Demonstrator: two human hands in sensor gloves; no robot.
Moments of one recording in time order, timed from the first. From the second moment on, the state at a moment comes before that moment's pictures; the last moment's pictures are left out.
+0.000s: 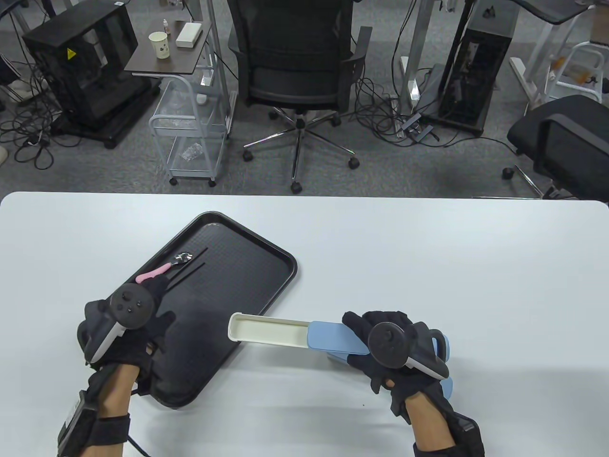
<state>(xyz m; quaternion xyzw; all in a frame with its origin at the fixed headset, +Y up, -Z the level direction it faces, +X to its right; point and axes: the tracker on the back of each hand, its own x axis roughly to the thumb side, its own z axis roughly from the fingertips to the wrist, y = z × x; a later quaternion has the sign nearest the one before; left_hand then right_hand) -0.335 -0.668 -0.334 -0.02 0.10 0.12 0.99 0.132 -0.691 -0.286 0.17 0.02 0.98 0.12</state>
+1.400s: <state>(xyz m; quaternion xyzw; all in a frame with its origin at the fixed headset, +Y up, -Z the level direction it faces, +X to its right) -0.351 -0.776 -0.401 -0.16 0.22 -0.21 0.94 0.136 -0.695 -0.290 0.16 0.04 0.98 0.12</state>
